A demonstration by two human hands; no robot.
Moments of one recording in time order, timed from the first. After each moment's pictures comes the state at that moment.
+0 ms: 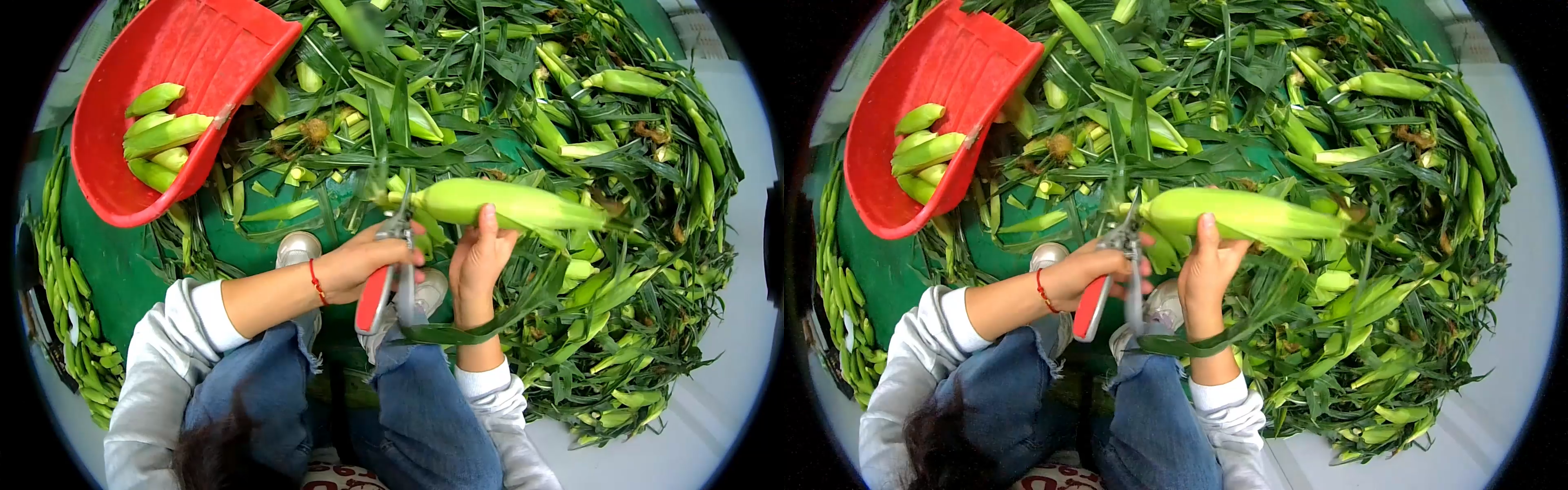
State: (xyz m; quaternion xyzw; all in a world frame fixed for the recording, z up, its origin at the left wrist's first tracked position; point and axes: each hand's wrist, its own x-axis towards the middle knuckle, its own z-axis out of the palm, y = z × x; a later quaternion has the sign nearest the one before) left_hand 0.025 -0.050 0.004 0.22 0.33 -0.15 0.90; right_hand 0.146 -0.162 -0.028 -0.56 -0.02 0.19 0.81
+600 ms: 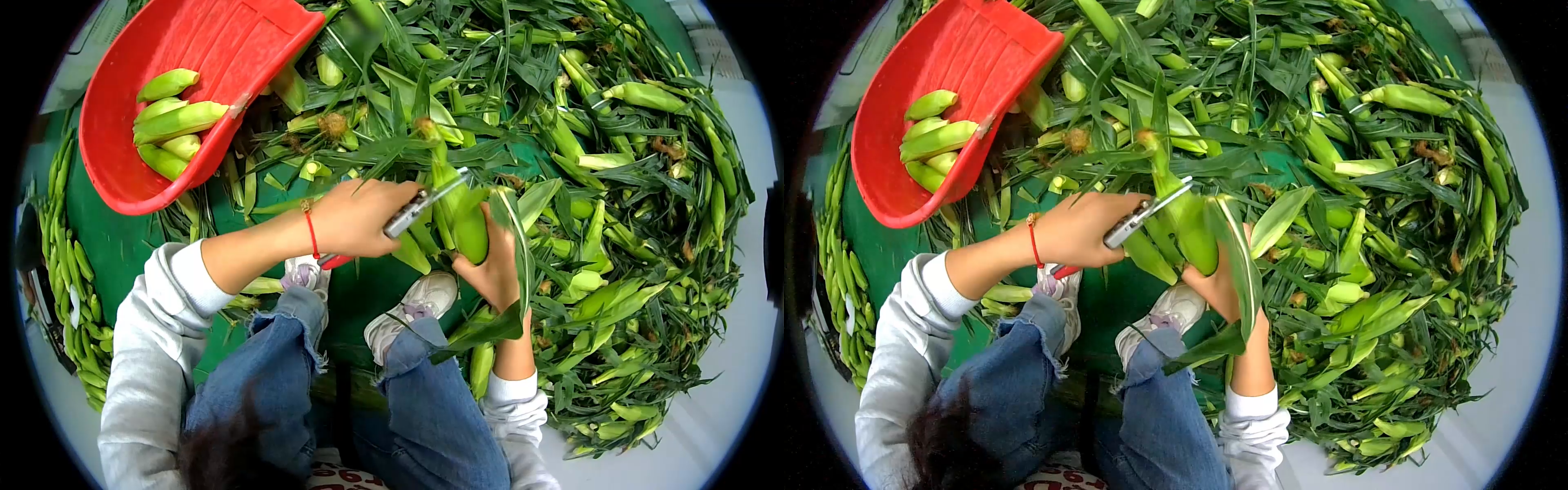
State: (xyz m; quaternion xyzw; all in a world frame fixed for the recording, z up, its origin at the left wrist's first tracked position) left_hand 0.038 0.013 -0.017 0.88 0.08 -0.08 0.47; right_hand 0.179 -0.202 -0.033 -0.81 -0.47 0.23 0.27
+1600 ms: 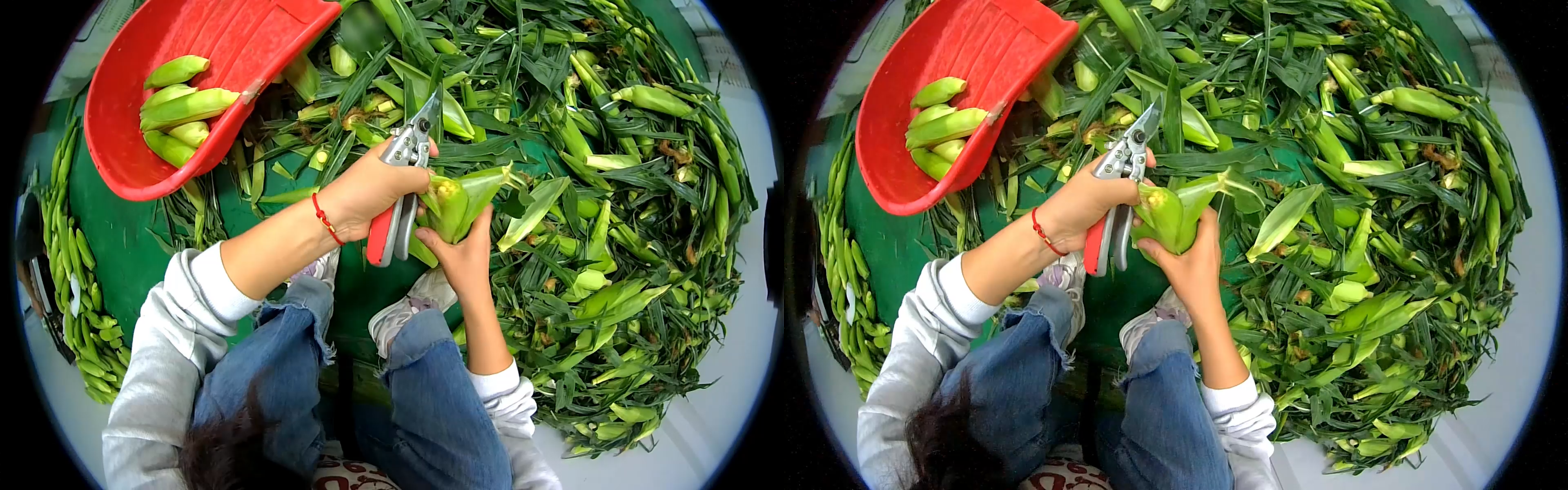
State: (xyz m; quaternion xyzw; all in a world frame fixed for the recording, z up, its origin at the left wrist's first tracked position) left_hand 0.046 0.006 0.005 0.34 0.36 0.00 0.87; right_hand 0.125 -0.159 -0.036 -0.79 -0.28 0.27 0.47
